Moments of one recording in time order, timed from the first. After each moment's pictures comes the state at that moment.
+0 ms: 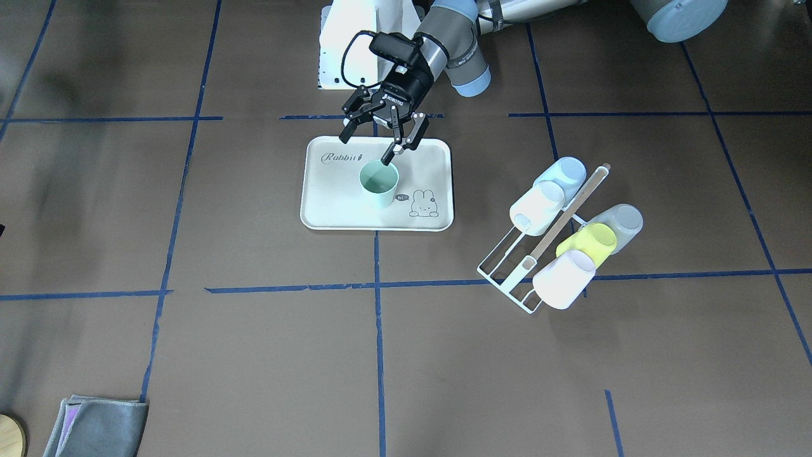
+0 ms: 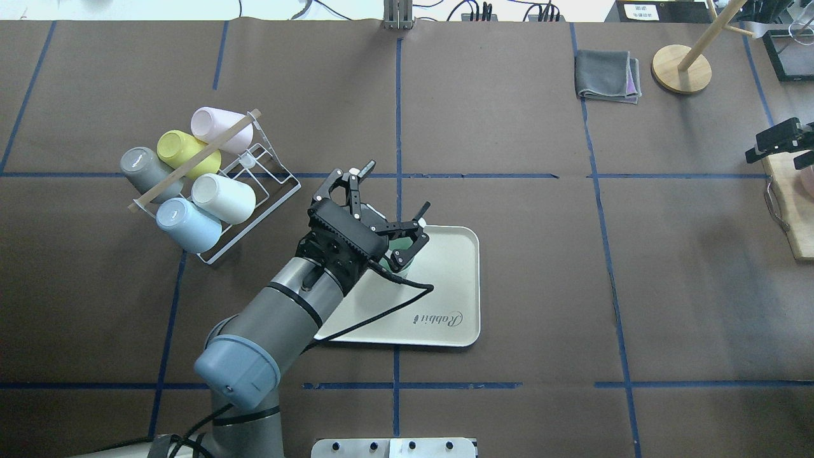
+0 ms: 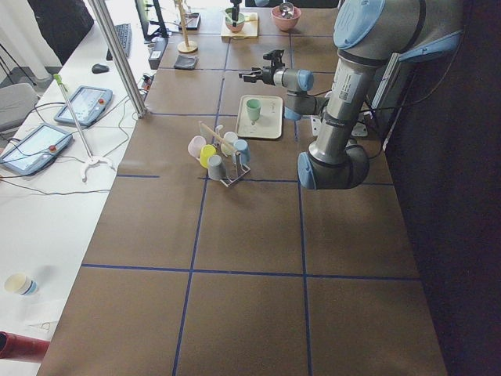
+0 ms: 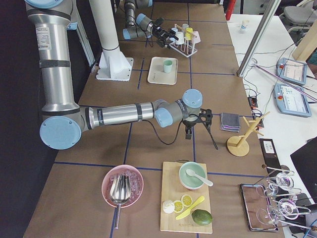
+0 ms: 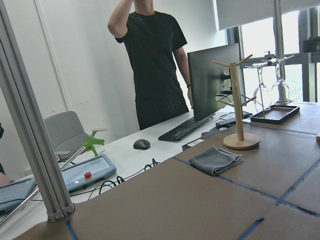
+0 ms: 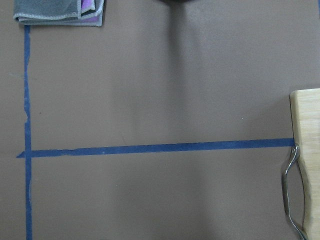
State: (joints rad) left arm -0.25 -2.14 -1.70 -2.73 -0.82 -0.26; right arm 1.29 -1.51 1.64 -1.25 2.38 0.58
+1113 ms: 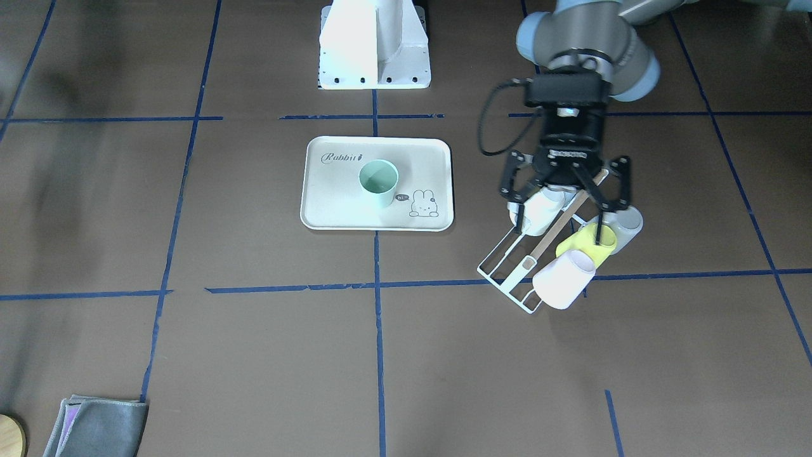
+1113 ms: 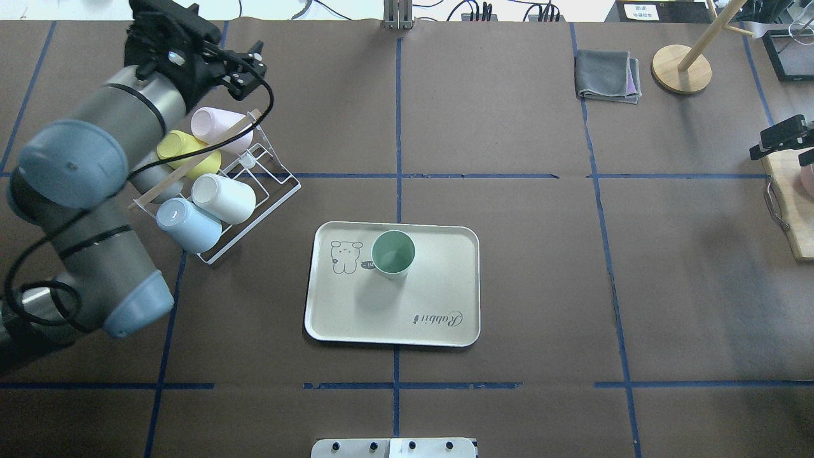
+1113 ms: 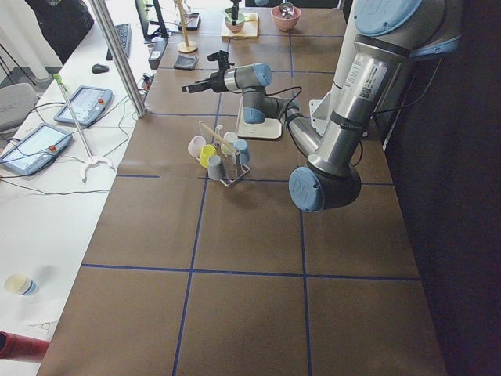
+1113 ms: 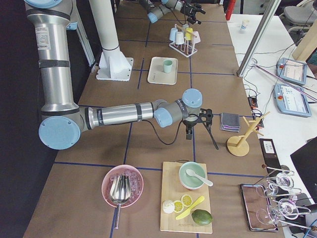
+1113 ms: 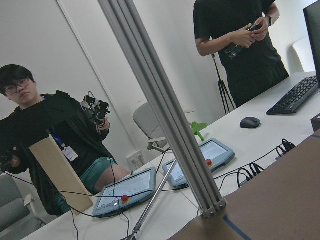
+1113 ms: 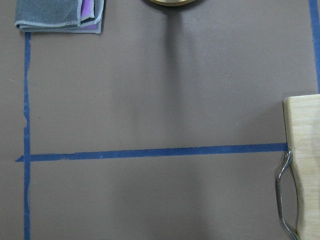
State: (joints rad) left arm -0.76 -1.94 -1.80 -2.38 -1.19 -0.46; right arm 1.30 -1.51 1.65 -1.25 2.37 0.58
